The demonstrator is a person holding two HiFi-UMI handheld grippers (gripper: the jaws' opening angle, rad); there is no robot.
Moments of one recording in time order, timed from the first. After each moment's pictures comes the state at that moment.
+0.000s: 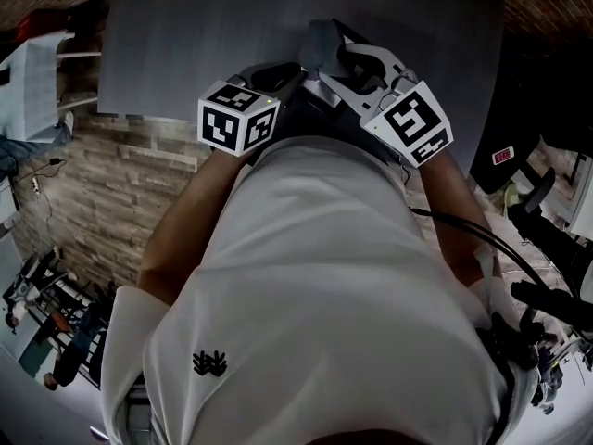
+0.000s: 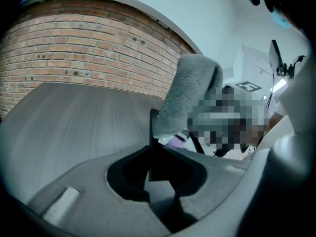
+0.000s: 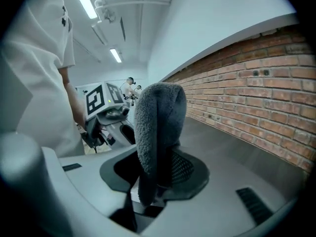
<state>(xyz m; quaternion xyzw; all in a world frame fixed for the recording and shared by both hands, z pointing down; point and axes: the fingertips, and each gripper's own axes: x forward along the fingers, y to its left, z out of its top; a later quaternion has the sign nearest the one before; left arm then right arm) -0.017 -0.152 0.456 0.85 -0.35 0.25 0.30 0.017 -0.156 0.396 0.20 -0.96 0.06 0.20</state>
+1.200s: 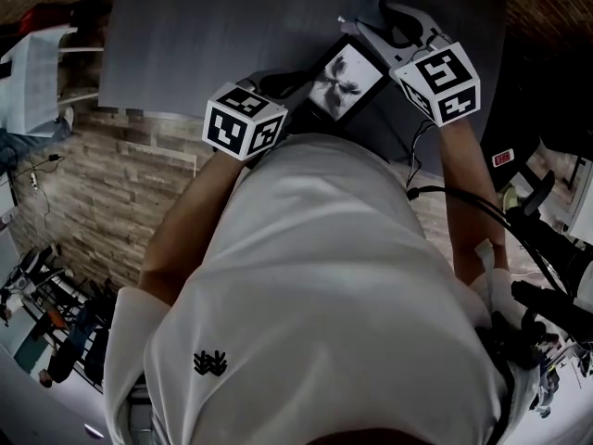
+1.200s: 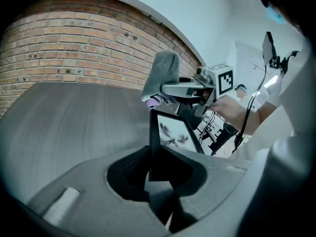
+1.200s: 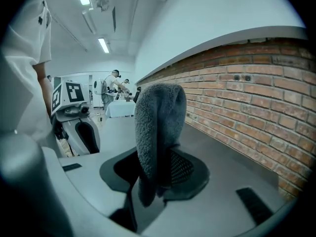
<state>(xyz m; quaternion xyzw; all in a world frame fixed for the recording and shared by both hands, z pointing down) -0.007 -0.134 0.461 0.86 -0.31 0.27 0.30 0.067 -0.239 0.394 0.29 -0.93 0.04 0.23</state>
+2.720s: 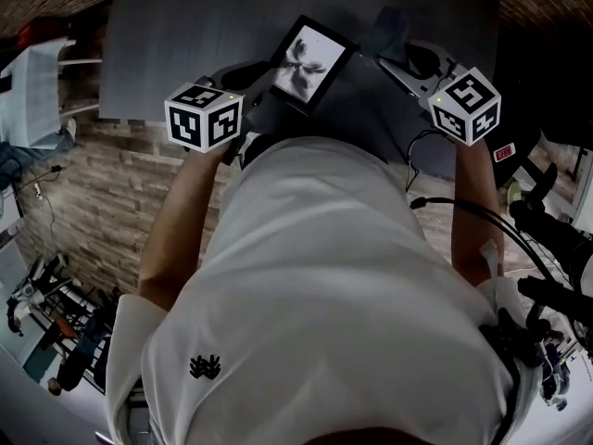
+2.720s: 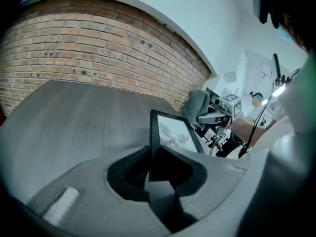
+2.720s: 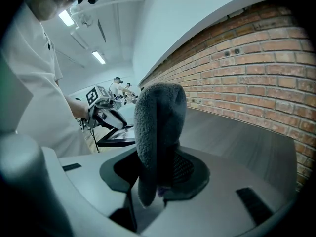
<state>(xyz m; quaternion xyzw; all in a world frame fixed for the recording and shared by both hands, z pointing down) -0.063 -0.160 0.454 0.84 -0.35 0.25 0.32 0.117 -0.188 0.432 0.23 -0.94 0.15 0.22</state>
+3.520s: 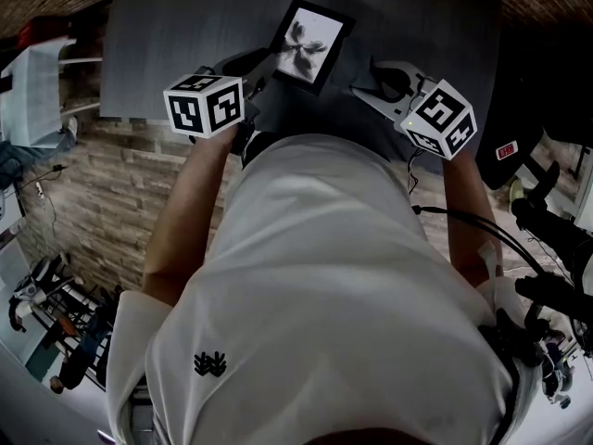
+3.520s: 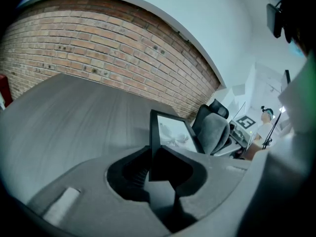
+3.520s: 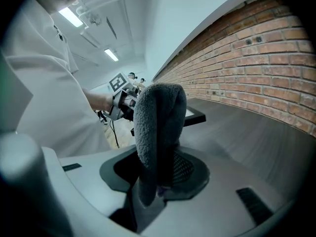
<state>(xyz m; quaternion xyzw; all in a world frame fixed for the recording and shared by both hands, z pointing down) -0.062 -0.182 0.449 0.82 -0.39 0.20 0.36 0.070 -0.131 0.447 0.14 -0.95 0.15 0.24</state>
